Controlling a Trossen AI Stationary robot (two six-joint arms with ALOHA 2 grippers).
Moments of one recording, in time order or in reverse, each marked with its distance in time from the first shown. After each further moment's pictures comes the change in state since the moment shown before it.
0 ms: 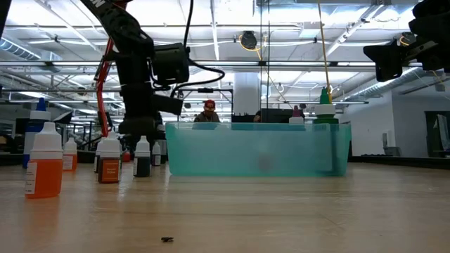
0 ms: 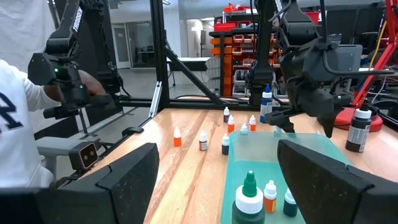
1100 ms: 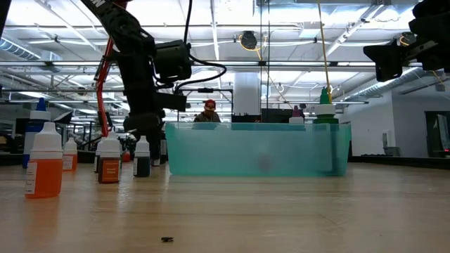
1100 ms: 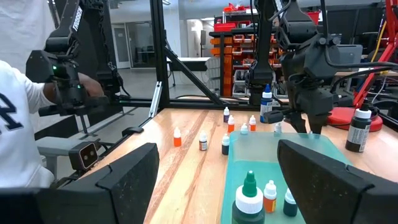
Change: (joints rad) left arm 0.000 -0.001 0.009 0.030 0.062 0.020; right arm 0.000 0.000 0.000 0.000 0.000 0.000
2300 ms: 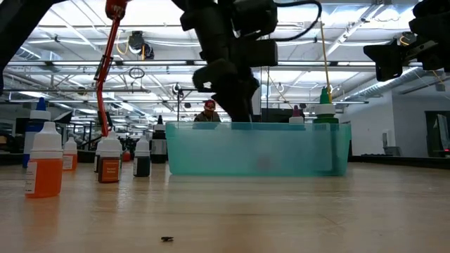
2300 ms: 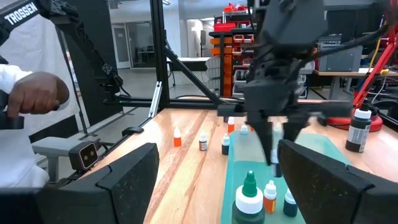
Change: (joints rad) left arm -0.221 0.419 0.770 -0.242 0.175 0.312; right arm 0.000 0.000 0.000 0.000 0.000 0.000
